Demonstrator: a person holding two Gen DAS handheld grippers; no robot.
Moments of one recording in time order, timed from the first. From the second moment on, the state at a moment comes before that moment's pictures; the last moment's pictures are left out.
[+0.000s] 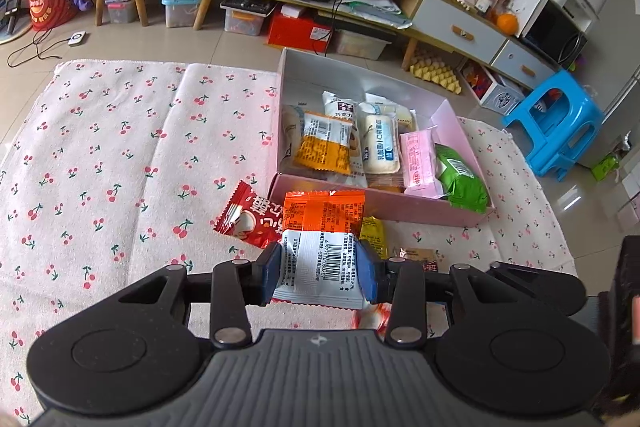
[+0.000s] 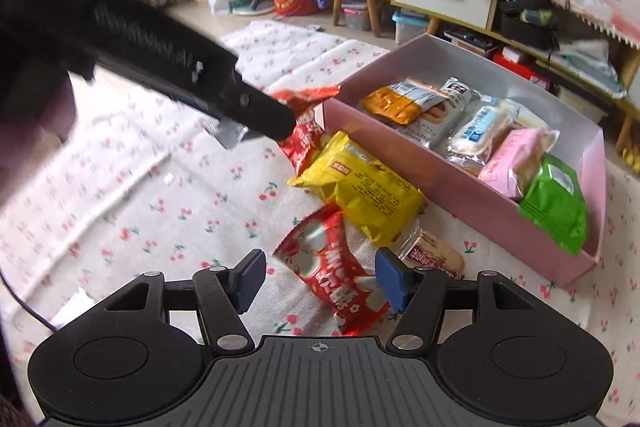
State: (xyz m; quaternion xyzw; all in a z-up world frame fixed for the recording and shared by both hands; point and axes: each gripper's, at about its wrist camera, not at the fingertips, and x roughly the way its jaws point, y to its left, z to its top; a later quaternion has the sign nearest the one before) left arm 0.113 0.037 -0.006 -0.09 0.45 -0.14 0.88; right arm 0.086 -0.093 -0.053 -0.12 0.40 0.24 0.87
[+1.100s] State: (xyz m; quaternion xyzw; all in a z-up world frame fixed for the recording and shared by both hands) left arm 0.195 0.017 -0.008 -0.09 0.38 -0.14 0.91; right arm 0.184 -0.212 0.012 0.21 0.38 0.08 0.90
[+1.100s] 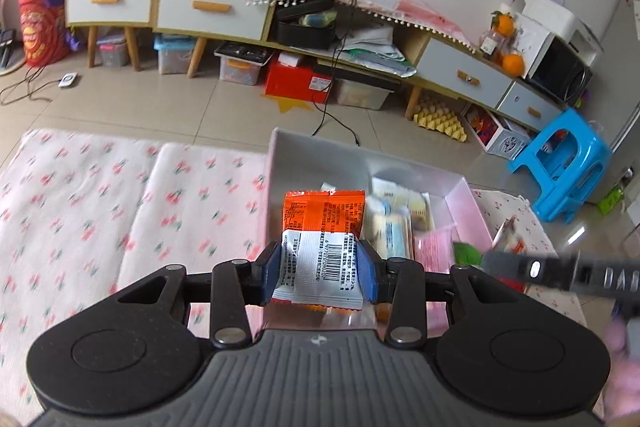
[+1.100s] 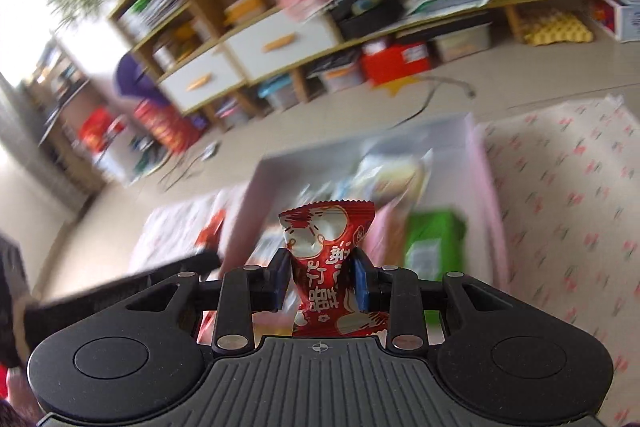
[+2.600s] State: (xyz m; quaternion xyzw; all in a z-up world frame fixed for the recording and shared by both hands) left arm 0.158 0.008 0.021 0.00 0.36 -0.13 0.93; right arm 0.161 -0.232 0.040 0.17 0.35 0.04 0.92
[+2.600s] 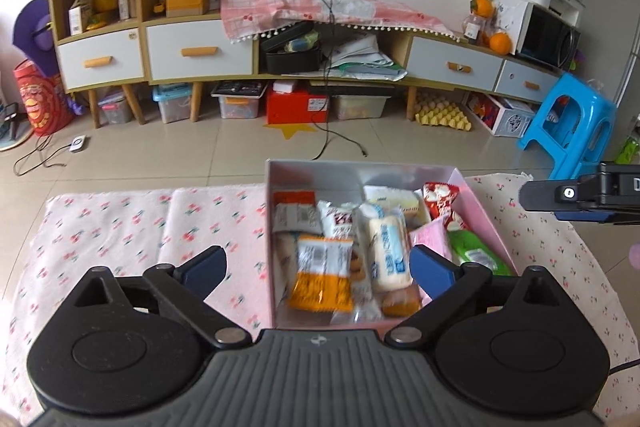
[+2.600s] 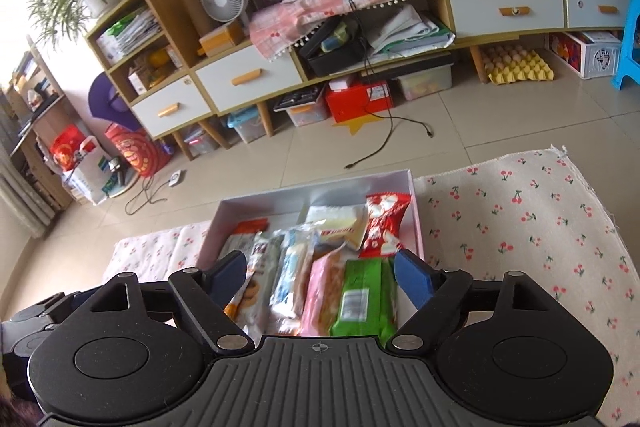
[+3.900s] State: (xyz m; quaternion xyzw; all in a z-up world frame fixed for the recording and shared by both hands) left arm 0.152 0.043 -0.052 -0.08 0.44 -0.07 0.89; right arm 0.120 -0.155 -0.053 0.04 0.43 0.11 0.90
